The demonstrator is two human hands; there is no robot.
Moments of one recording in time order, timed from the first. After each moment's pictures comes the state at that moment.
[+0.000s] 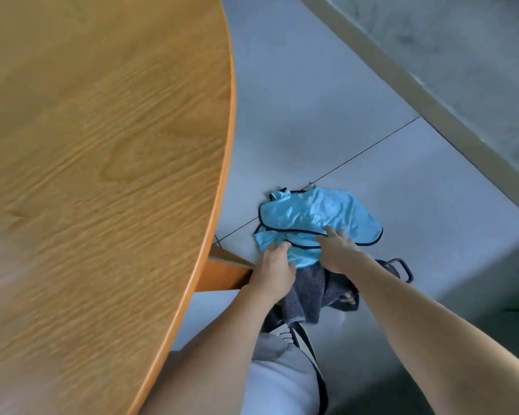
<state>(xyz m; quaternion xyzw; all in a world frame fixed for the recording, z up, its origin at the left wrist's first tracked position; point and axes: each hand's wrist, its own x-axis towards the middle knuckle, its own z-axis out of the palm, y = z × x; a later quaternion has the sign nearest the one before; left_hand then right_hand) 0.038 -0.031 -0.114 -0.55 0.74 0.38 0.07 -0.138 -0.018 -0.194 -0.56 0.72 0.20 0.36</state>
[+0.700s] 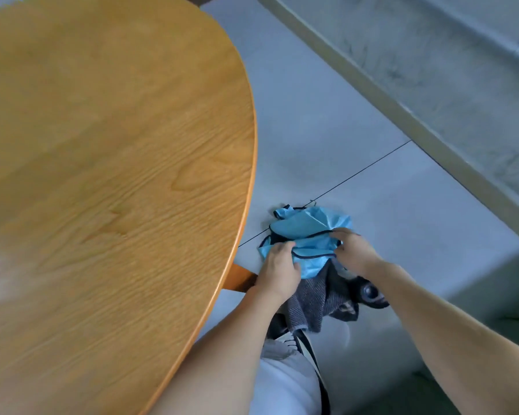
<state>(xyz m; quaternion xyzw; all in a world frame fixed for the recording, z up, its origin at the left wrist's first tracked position) 0.034 -0.031 -0.086 -0.56 0.74 0.38 0.03 -0.167 -0.006 -0.142 -0.47 0.78 -0.08 0.40</state>
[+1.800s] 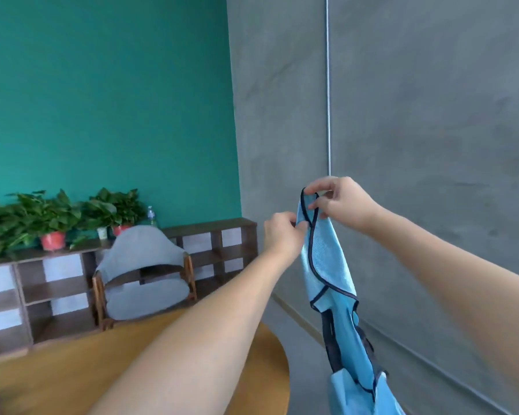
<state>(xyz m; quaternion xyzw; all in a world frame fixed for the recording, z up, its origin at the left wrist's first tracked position) 0.045 -0.001 0.557 -0.42 0.74 0.23 -0.47 -0.086 0.064 0.614 -0.65 0.59 -0.47 0.02</state>
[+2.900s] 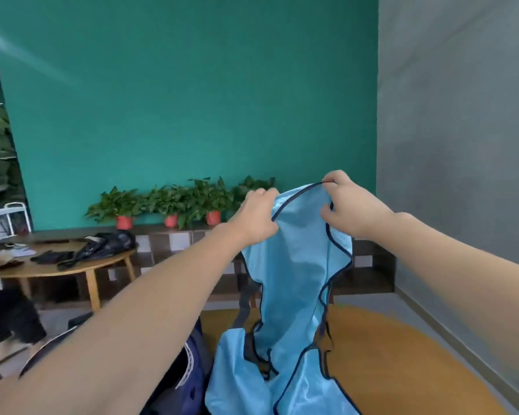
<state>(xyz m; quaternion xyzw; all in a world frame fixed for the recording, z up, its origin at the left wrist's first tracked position) 0.456 -0.113 0.609 -0.57 0.76 -0.11 -0.28 0.229 -0.114 0.618 -0.81 0.48 -0.30 -0.17</state>
